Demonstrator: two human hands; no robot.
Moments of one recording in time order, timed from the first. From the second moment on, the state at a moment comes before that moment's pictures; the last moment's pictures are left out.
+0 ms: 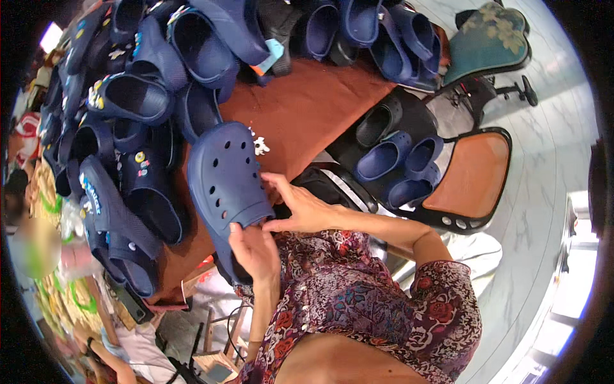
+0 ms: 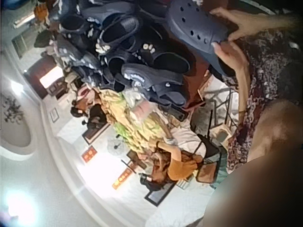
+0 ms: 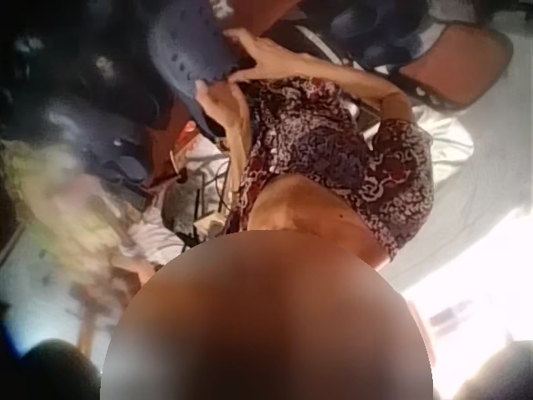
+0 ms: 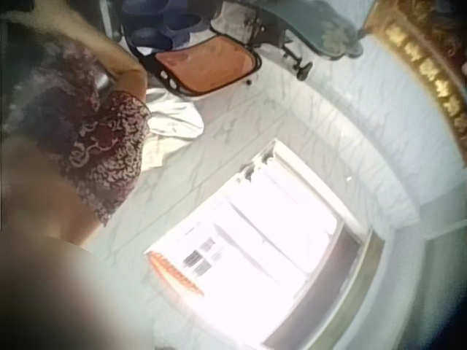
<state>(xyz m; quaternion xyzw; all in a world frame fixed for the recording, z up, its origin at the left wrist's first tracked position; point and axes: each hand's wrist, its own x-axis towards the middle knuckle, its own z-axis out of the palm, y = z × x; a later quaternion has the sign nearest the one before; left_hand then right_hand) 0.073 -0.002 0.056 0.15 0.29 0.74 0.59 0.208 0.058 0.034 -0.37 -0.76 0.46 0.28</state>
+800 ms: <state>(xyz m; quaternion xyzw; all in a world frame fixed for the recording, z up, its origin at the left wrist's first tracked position) 0.105 -0.004 0.027 0.50 0.37 0.45 0.64 0.484 0.085 -0.031 -0.80 -0.25 0.37 0.40</state>
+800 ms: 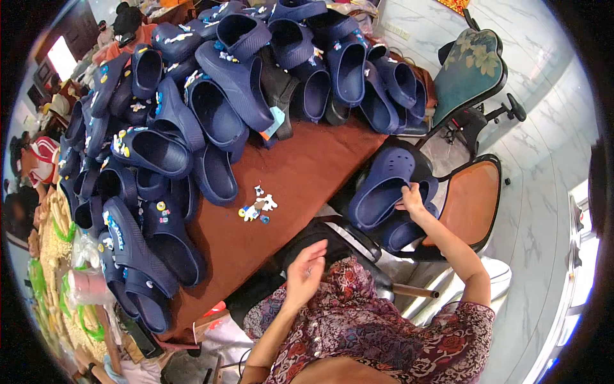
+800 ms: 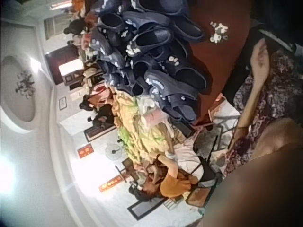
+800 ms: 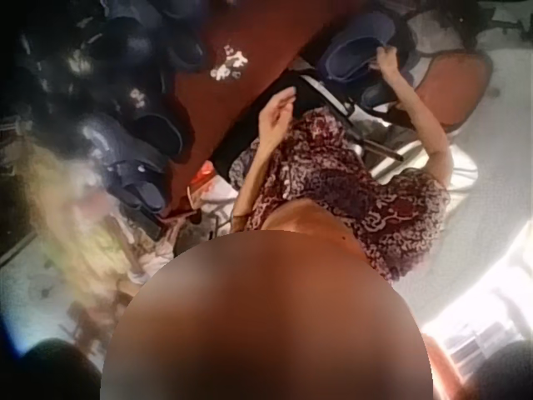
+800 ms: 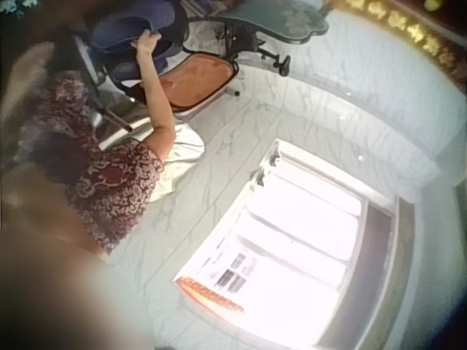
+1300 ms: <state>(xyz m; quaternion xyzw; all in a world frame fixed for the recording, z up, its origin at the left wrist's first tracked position) 0.036 0.027 -0.024 0.47 0.58 0.56 0.36 0.576 0.119 -0.093 -0.92 -0.28 0.17 0.22</state>
